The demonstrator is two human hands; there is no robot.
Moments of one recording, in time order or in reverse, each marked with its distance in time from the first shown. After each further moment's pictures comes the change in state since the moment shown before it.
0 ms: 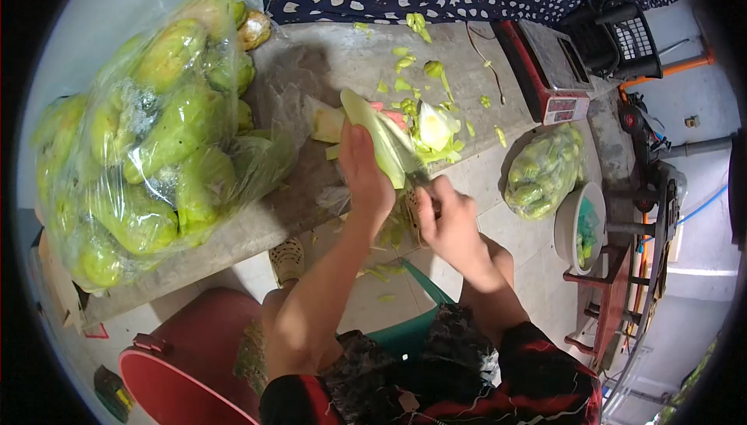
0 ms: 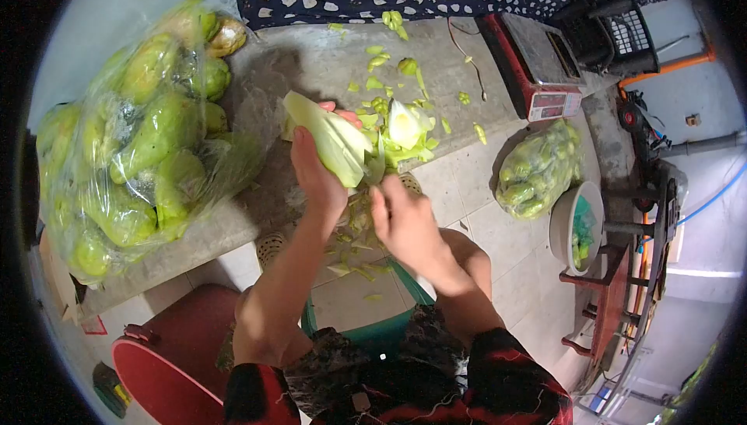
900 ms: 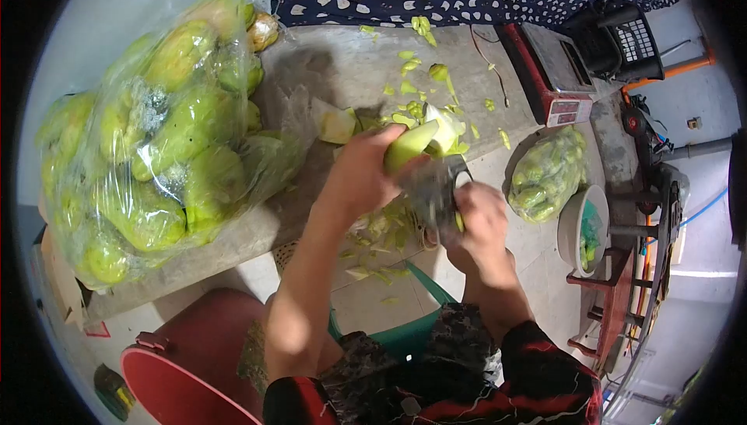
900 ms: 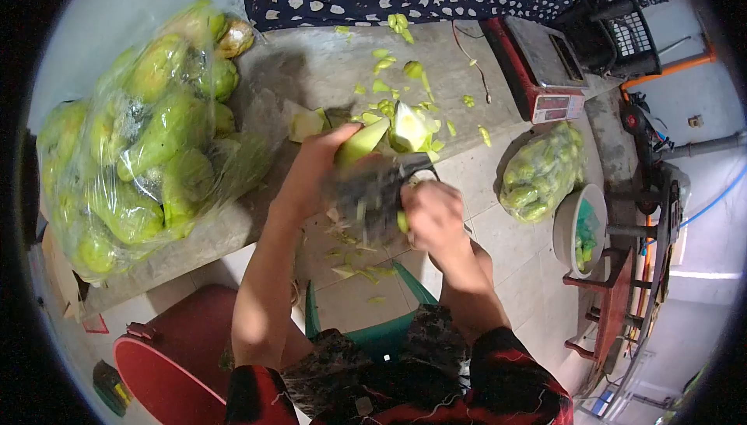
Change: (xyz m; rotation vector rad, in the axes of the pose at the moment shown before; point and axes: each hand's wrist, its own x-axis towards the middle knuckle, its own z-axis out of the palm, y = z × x) left_hand 0.024 0.052 -0.020 0.880 -0.613 0.030; right_hand 0.014 0.028 -0.020 -0.129 0.280 -0.738
